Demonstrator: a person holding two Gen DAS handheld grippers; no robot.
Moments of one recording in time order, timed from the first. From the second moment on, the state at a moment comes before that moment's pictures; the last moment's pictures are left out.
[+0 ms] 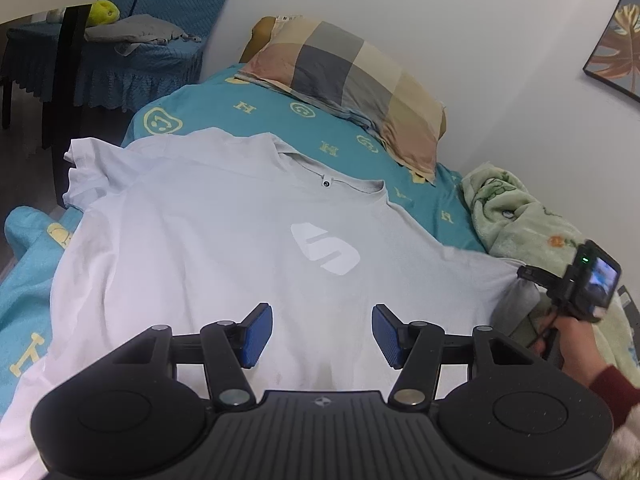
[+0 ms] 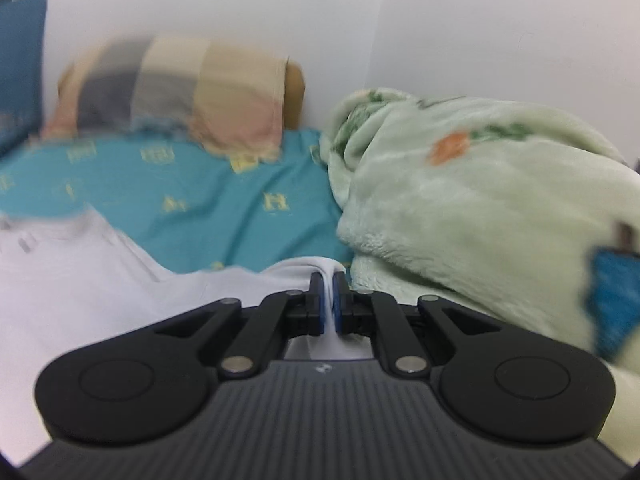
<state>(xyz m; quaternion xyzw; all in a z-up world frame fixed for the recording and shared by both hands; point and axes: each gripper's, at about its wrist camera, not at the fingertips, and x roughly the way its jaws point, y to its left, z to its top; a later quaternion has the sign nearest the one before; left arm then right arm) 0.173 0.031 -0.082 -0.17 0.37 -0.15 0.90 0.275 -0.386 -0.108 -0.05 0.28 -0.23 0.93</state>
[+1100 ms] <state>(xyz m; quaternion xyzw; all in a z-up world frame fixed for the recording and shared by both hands) 0.128 0.058 -0.058 -0.18 0.36 -0.14 0.90 0.007 -0.237 -0.099 0.16 0.61 0.05 0.78</state>
